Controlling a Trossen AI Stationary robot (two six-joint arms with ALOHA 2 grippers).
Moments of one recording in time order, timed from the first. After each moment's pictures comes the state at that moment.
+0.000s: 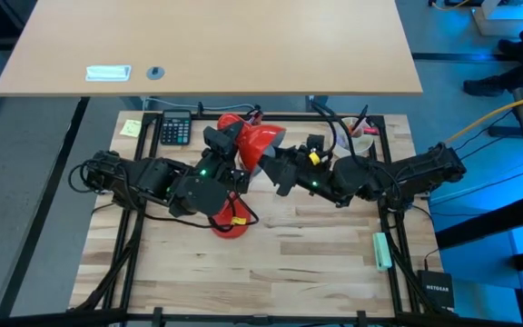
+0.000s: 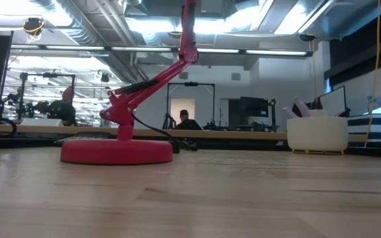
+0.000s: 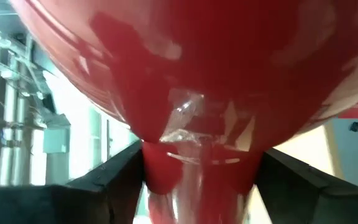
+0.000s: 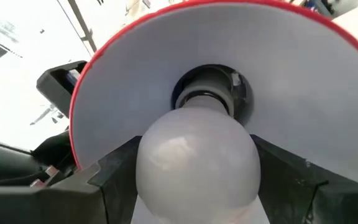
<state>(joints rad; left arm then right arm) -0.43 1.85 2.25 -0.93 -1.42 1.08 0.27 1.57 1.60 0.09 0.74 0.73</state>
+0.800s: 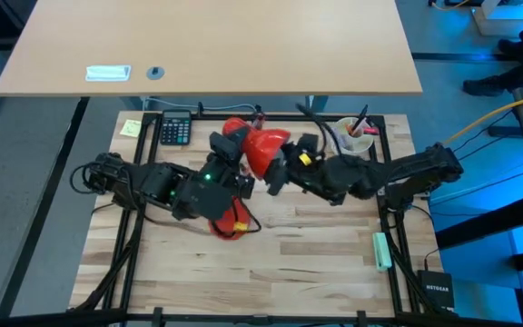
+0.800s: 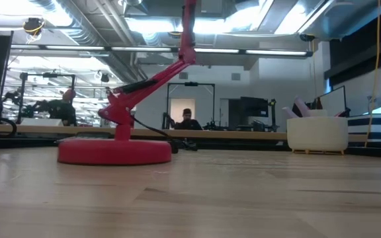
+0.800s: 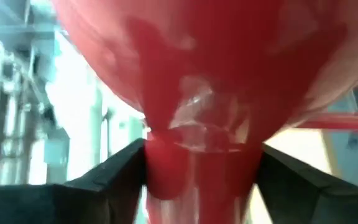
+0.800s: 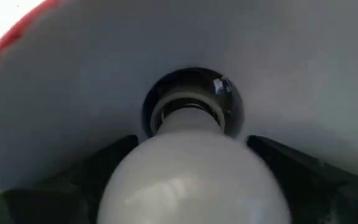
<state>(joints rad) -0.43 1.85 2.25 -0.92 -1.39 1.09 0.26 1.58 1.60 0.07 0.76 0.61</state>
